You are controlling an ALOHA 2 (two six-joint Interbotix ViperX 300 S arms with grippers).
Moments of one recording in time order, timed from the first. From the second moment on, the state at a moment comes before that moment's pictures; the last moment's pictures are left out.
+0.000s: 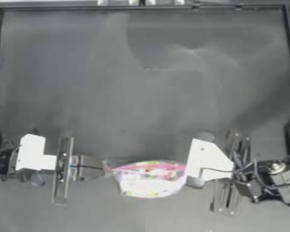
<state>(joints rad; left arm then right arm) -0.27 -0.06 1.10 -0.31 -0.98 0.06 0.37 -0.16 0.50 -0.40 1.00 0.85</state>
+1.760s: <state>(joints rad) -0.06 -0.23 1.10 -0.29 -0.77 0.20 0.16 -0.23 0.50 -0.46 0.96 0.65</state>
